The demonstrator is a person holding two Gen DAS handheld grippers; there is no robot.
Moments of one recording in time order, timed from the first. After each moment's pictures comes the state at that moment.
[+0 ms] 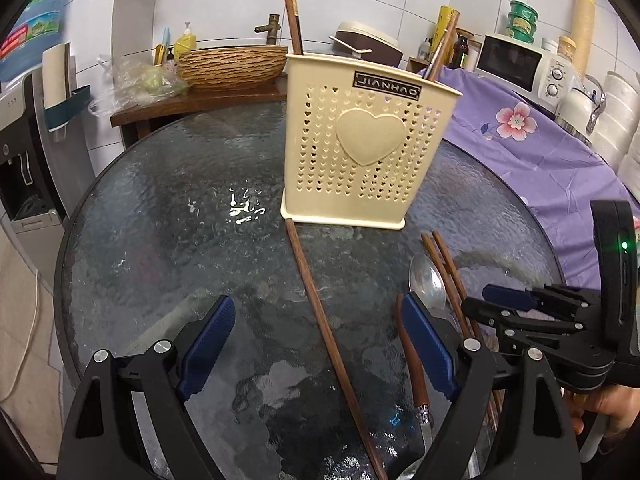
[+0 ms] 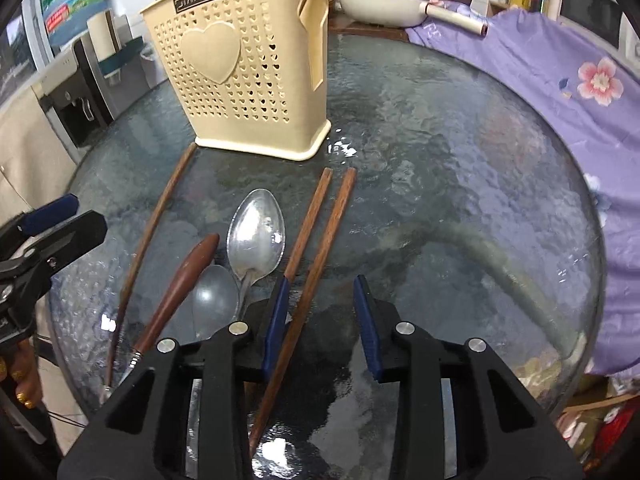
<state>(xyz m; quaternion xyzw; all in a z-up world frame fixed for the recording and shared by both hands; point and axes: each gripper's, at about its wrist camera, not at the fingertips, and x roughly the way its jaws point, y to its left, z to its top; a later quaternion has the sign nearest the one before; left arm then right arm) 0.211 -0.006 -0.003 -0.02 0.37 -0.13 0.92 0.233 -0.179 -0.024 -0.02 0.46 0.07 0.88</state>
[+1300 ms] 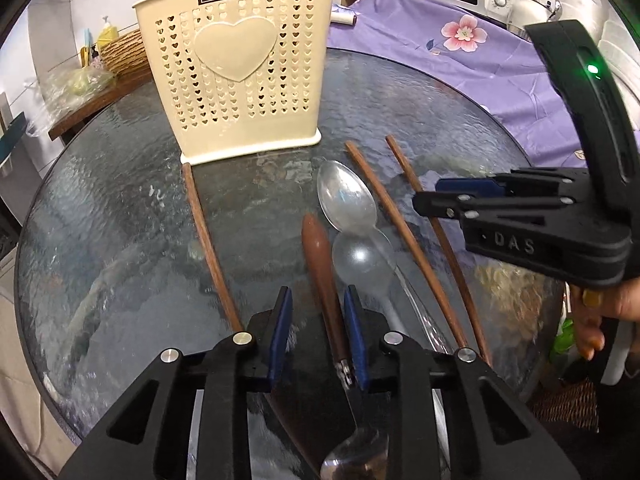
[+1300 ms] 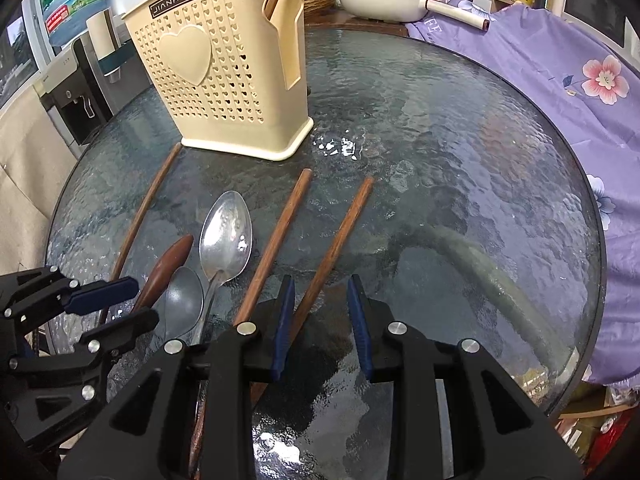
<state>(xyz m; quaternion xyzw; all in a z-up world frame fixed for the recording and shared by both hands) 0.200 -0.072 -0.038 0.07 0.44 -0.20 0.87 0.245 -0.206 -0.023 -0.01 0.47 0.08 0.88</state>
